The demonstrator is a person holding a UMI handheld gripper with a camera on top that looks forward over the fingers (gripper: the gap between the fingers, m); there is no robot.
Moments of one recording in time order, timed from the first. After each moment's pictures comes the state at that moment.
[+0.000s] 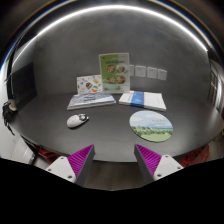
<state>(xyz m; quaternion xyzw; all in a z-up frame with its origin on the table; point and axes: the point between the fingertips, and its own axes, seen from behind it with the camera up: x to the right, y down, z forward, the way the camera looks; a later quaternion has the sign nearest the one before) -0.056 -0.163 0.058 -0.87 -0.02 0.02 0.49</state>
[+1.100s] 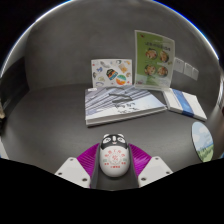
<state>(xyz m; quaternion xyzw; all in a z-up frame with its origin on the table) -0.267 0.053 -0.011 -0.90 -0.02 0.00 0.43</state>
